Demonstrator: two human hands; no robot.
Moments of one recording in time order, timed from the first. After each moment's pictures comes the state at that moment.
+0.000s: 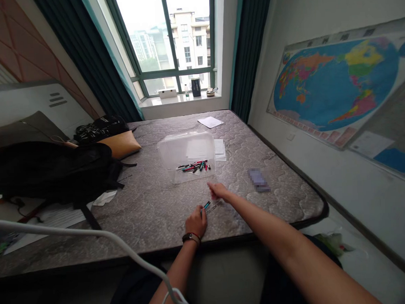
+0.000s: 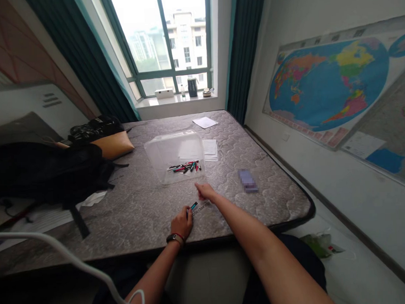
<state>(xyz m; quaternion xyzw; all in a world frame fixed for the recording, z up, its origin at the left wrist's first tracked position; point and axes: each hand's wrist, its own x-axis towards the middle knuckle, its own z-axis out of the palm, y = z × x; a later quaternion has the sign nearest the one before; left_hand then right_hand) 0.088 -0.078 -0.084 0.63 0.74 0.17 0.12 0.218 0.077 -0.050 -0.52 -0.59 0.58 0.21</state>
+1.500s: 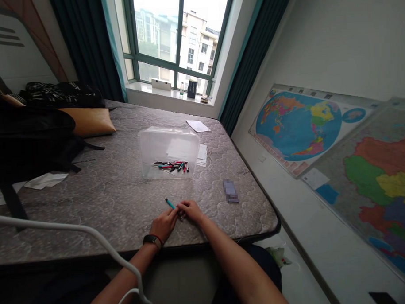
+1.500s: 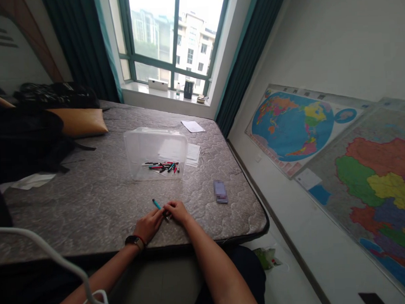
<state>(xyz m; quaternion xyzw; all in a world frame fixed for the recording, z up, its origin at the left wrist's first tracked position) 0.083 -0.072 -0.112 0.73 0.64 0.23 0.06 0.230 0.027 -0.106 -0.43 -0.60 0.62 0.26</state>
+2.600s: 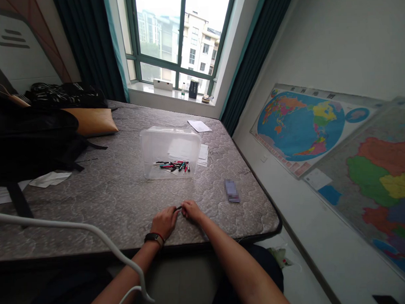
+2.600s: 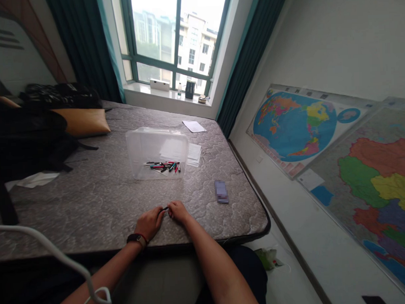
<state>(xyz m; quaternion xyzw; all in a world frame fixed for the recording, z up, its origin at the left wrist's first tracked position) 0.088 -0.071 -0.096 0.68 0.70 0.22 0.07 0.229 0.027 -0.102 -0.45 -0.65 0.58 0.20</state>
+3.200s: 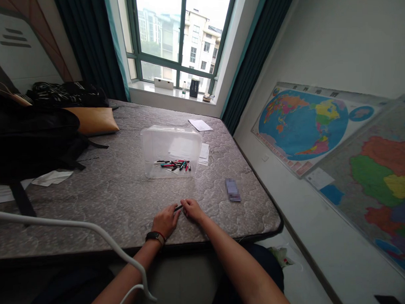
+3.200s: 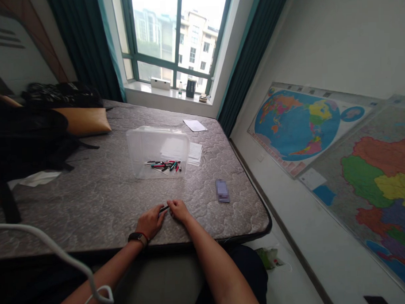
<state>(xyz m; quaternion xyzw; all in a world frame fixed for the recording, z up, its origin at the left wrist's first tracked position) 0.089 -0.070 -0.096 0.68 0.70 0.22 0.08 0.229 0.026 -0.112 -0.43 -0.65 0.57 0.25</state>
